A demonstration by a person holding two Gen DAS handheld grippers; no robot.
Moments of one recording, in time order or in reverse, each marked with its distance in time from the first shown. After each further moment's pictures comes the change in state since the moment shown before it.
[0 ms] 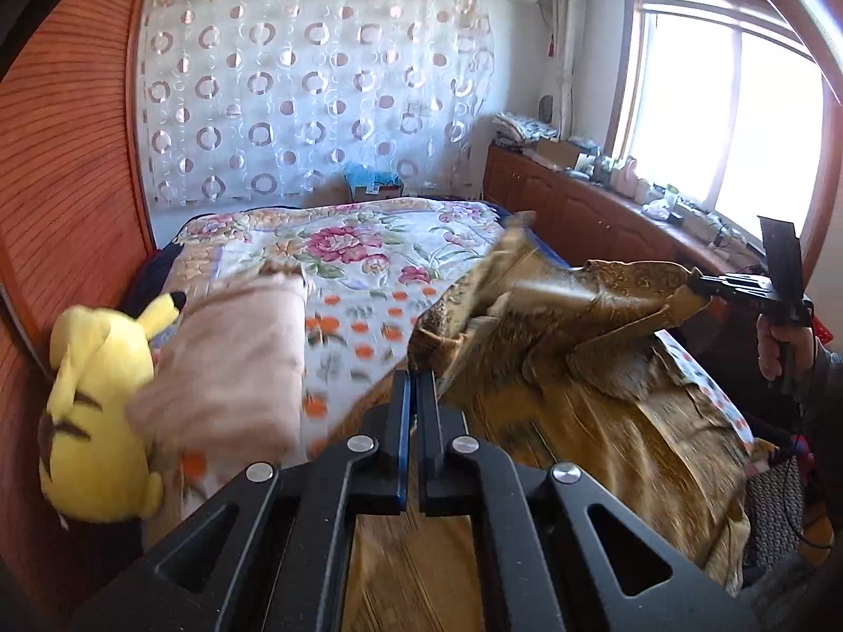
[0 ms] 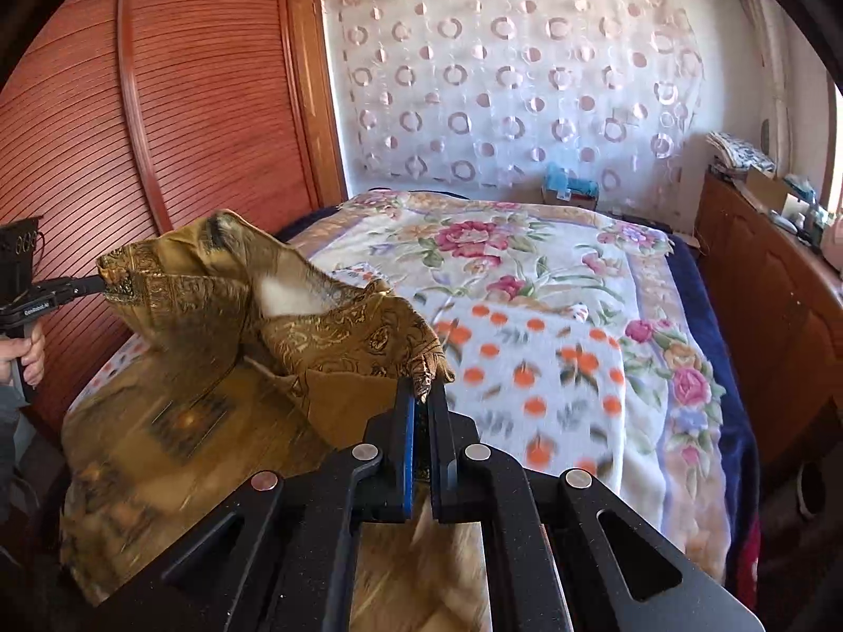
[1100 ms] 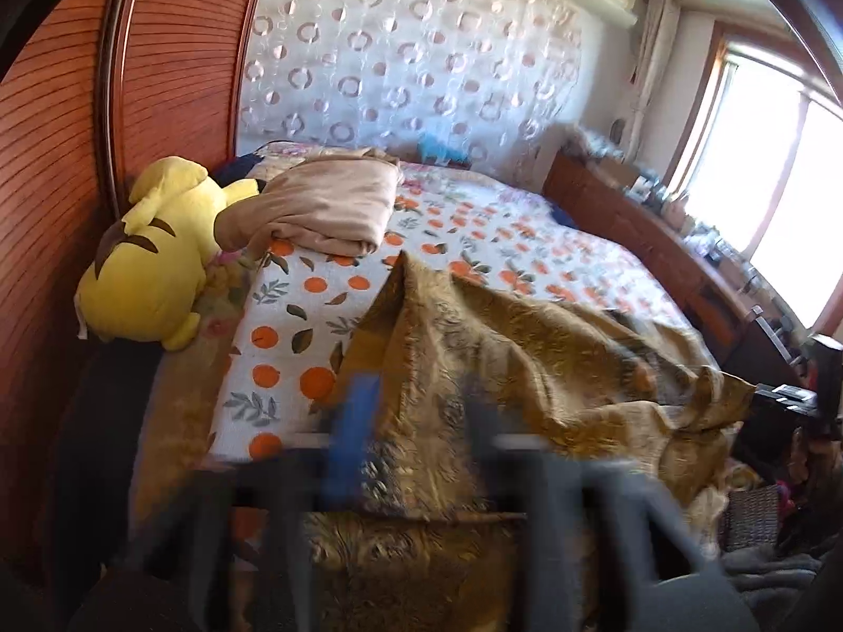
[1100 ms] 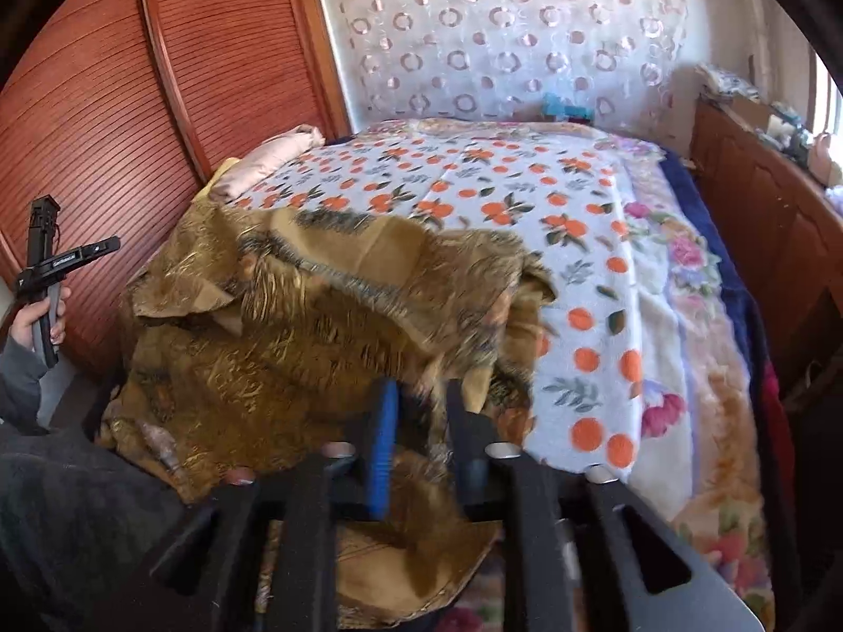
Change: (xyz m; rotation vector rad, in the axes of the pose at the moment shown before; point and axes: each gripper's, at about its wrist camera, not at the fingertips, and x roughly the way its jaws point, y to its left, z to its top) left arm -0.066 0.019 -0.125 -0.228 0.029 0.118; right arm -0.133 0.050 -0.143 0.064 0.154 0.007
